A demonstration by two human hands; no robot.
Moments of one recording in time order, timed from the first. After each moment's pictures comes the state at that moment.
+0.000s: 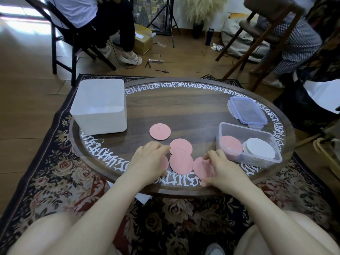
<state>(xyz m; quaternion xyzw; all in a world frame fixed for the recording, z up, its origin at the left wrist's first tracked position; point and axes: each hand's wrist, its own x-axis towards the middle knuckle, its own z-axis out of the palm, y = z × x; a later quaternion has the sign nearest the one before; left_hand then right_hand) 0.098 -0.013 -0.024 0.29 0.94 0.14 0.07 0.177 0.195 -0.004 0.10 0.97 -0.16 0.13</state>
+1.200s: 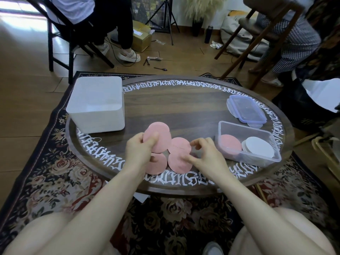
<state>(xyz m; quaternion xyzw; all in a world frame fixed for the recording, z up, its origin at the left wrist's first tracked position) 0.095 -0.004 -0.008 -0.13 0.71 0.69 0.09 0.146 0.174 -0.018 0.13 0.94 -0.32 0.00</state>
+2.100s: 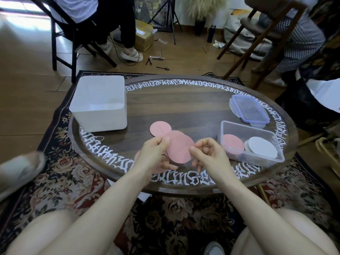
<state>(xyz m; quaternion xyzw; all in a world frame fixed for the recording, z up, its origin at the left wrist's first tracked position) 0.110 0.006 -0.001 -0.06 0.66 0.71 0.25 0.154 0.163 -0.014 0.14 0.72 -0.67 -0.06</state>
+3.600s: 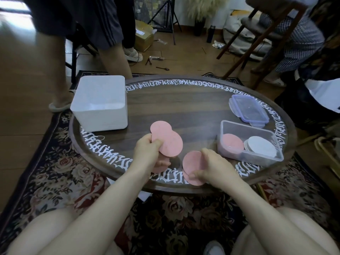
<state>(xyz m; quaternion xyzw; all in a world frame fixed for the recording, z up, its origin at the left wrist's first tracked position) 0.102 0.002 -0.005 -0.12 0.68 0.70 0.18 0.163 0.176 -0.009 0.11 0.97 -0.19 0.13</state>
